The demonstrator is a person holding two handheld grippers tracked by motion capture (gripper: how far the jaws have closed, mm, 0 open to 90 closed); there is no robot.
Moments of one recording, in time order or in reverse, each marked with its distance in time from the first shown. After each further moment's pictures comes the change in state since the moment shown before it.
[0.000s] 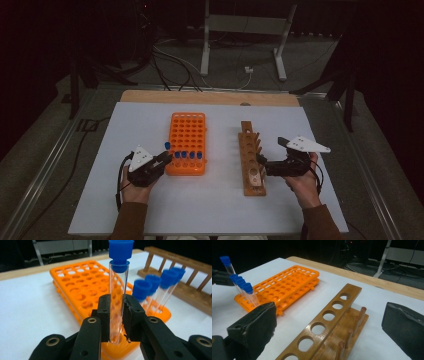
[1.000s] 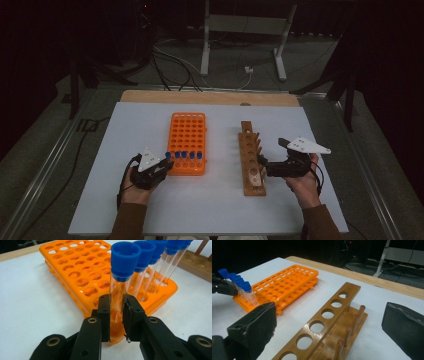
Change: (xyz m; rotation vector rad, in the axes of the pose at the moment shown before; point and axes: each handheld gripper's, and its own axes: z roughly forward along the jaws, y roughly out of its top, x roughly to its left) left arm -0.005 -0.005 0.007 0.161 0.008 0.069; right arm -0.001 -0.004 0.000 -0.002 -0.005 0.000
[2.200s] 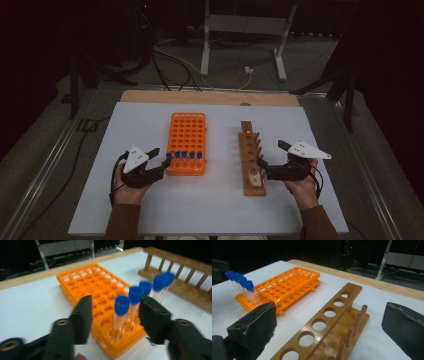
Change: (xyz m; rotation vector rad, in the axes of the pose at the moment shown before) left arm 0.005 0.018 -0.041 -0.188 0.028 -0.031; right arm 0.002 -0.011 -0.002 -0.045 0.011 -0.005
